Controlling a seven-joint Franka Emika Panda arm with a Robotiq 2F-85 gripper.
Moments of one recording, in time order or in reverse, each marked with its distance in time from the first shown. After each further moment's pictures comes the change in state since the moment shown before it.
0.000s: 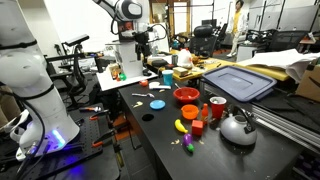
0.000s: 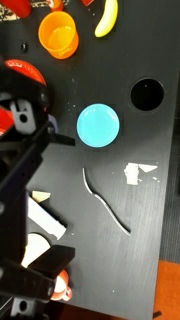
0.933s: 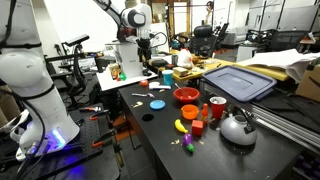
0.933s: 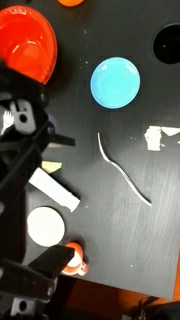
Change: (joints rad) arm 0.056 0.164 0.019 0.113 0.052 0.084 0.040
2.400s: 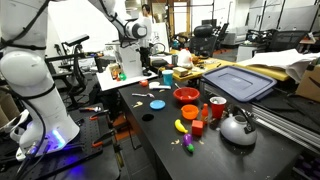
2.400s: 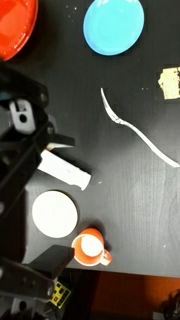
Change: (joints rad) arm 0.086 0.201 0.001 0.118 0.005 0.124 0.211
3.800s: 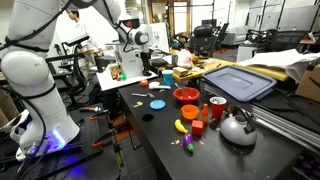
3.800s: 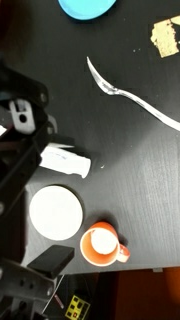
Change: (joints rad) arm 0.053 0.142 -0.017 0.105 0.000 0.045 0.180
